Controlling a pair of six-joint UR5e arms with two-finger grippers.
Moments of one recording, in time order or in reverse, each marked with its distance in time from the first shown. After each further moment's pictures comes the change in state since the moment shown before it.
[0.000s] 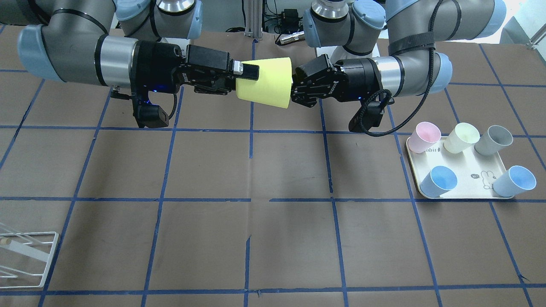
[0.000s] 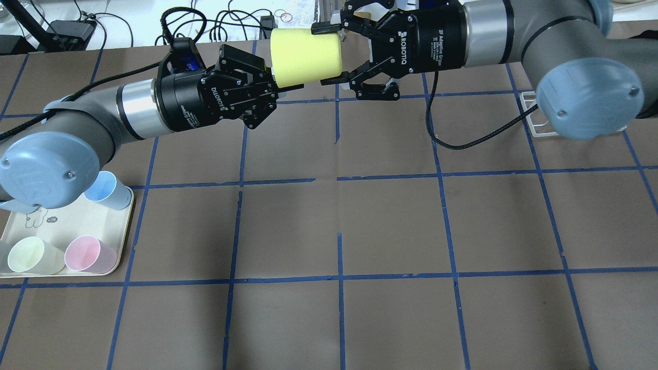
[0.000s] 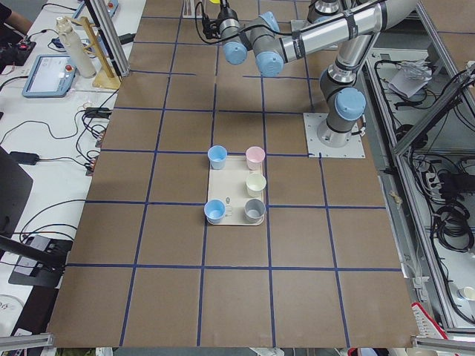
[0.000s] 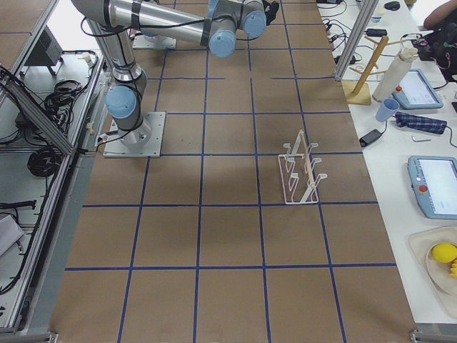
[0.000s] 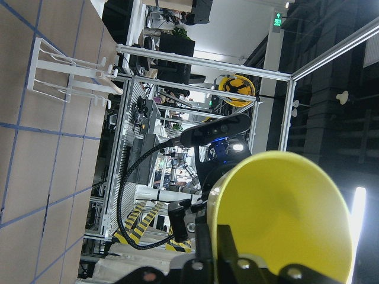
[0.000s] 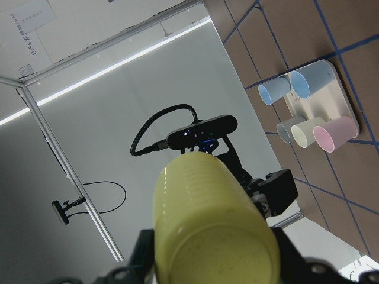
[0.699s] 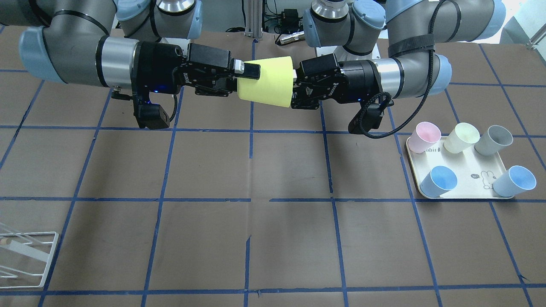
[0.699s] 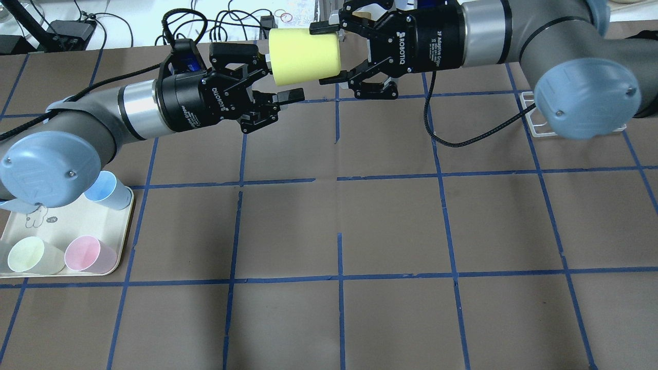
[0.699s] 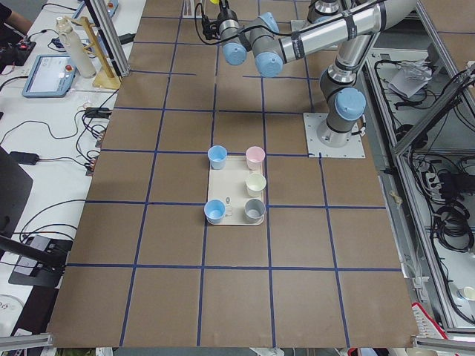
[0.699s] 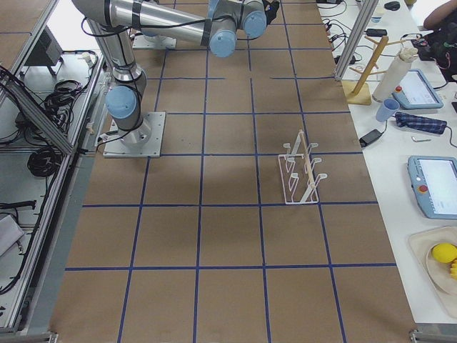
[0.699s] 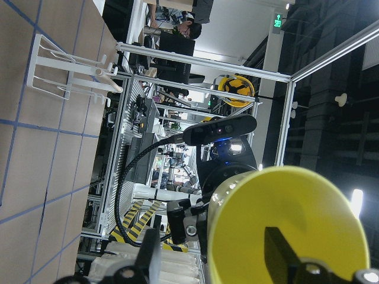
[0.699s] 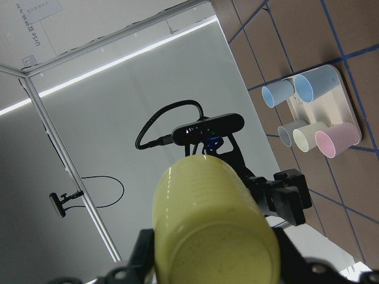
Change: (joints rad) left arm 0.000 -0.010 0.001 -0.002 -0.001 -0.001; right arm 0.001 0.002 0.000 0.000 0.009 -0.049
